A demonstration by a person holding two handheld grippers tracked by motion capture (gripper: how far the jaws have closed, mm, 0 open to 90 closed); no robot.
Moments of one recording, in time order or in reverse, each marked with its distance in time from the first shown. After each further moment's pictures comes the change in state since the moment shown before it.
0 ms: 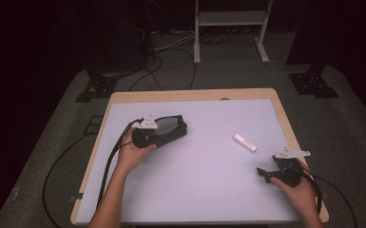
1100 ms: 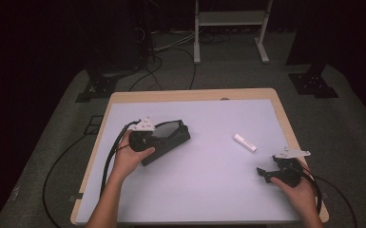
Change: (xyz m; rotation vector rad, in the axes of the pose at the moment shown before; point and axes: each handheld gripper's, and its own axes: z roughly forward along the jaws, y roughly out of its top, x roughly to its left) left arm -0.022 0.007 -0.024 -0.046 -0.057 -0.022; right arm 0.000 0.000 0.000 0.000 0.001 -0.001
